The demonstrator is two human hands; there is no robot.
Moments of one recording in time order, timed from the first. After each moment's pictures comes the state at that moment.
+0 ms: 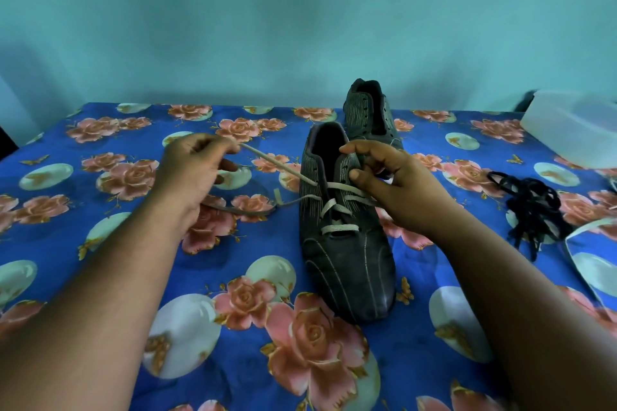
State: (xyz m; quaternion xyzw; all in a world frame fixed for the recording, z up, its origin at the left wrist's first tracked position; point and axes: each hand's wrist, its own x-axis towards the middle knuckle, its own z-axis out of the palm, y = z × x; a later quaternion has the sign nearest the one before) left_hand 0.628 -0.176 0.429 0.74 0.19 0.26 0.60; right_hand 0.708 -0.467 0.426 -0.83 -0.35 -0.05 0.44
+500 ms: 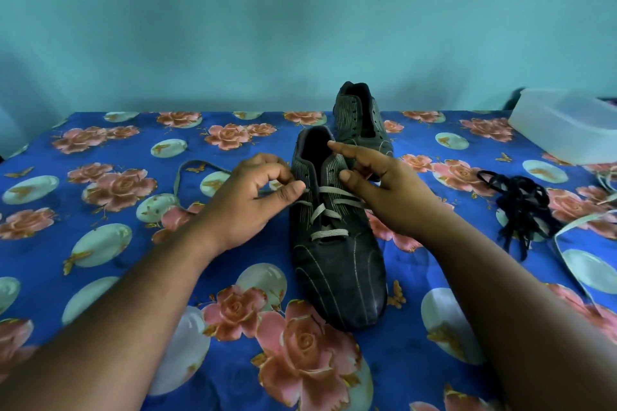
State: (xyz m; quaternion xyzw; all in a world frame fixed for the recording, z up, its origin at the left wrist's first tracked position) left_hand 0.629 -0.225 0.413 0.89 -0.10 0.15 0.42; right_hand 0.710 -0.467 0.425 -0.83 -0.35 -0.04 0.44
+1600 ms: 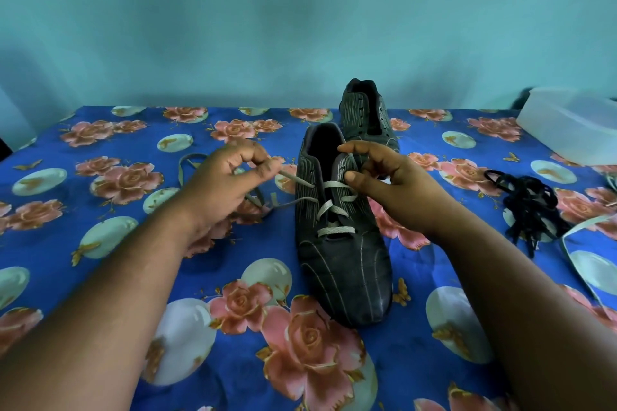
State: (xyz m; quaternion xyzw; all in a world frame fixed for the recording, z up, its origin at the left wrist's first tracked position) left_hand 0.623 -0.203 0.427 0.83 -0.02 0.15 0.53; right_hand 0.713 -0.473 0.424 -0.80 -0.35 0.02 0.49
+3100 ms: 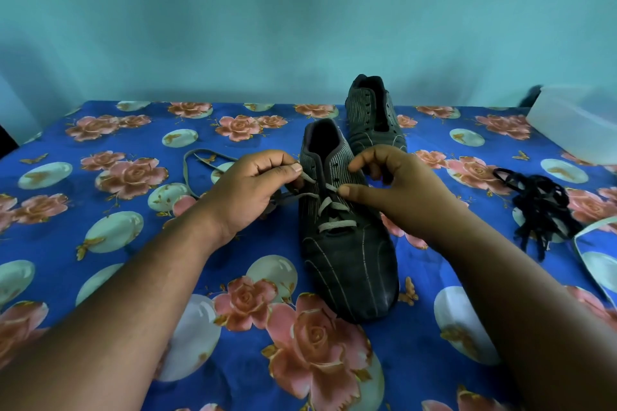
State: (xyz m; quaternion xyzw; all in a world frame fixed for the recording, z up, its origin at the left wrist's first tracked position) left_hand 0.620 -0.231 0.427 0.79 -0.02 0.11 0.60; right_hand 0.686 -0.463 0.439 -0.83 -0.28 0.01 0.48
